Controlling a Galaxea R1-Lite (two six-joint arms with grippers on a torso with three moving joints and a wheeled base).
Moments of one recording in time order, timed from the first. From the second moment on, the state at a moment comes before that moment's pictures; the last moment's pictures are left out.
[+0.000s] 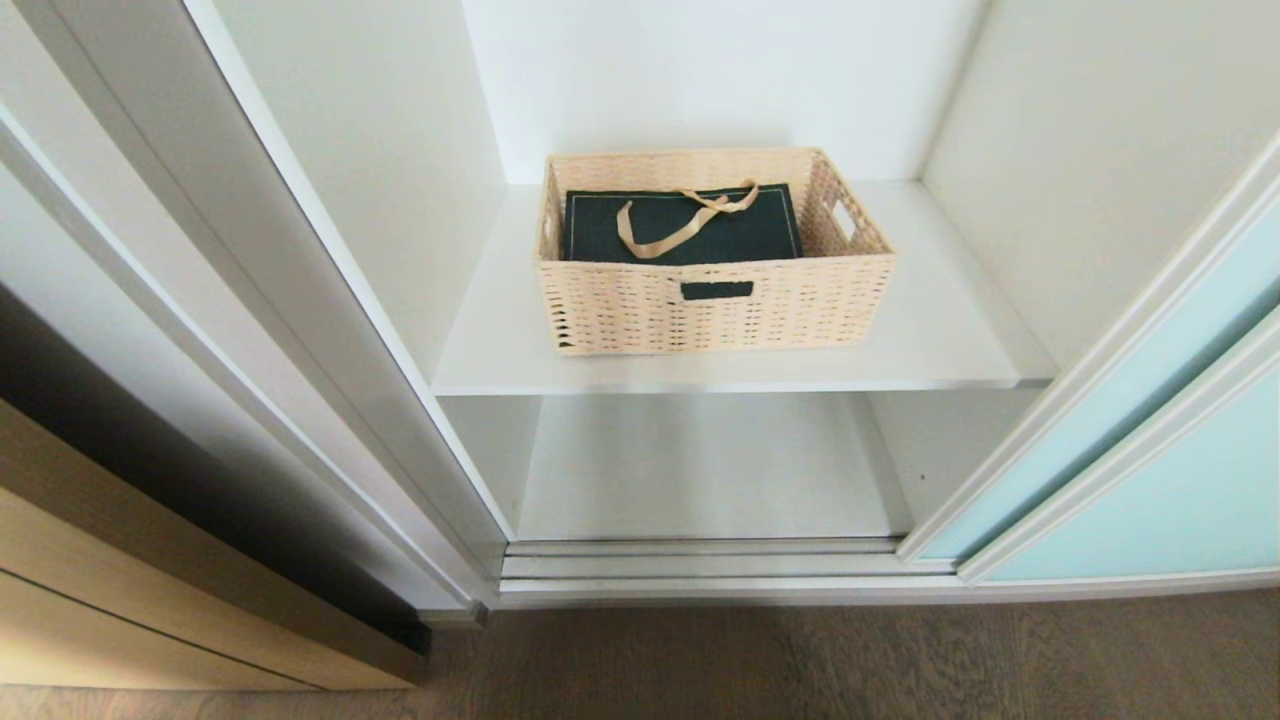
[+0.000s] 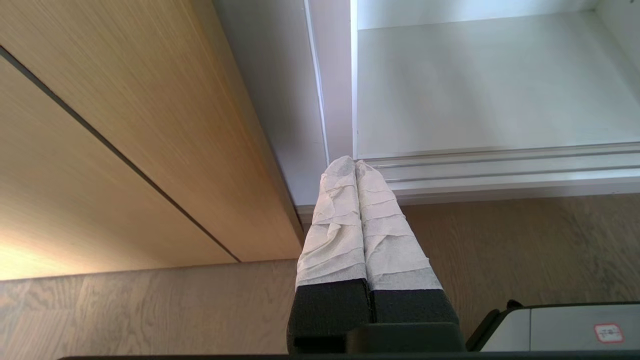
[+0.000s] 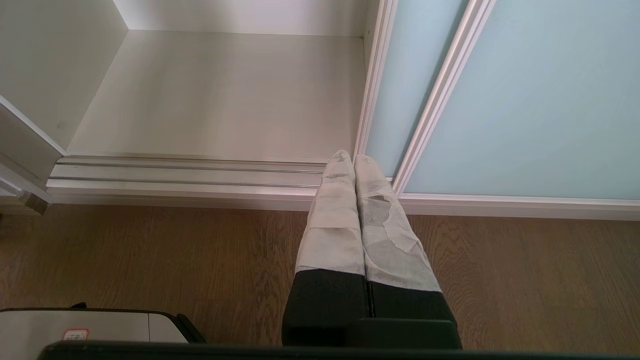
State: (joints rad) left arm 0.00 0.00 0.00 0.01 -0.01 0.06; right arm 0.00 0.00 0.00 -0.01 0.00 0.01
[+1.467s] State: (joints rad) left arm 0.00 0.35 -0.50 0.09 -0.05 0.10; right arm -0.01 0.23 -0.65 0.21 0.03 -0.04
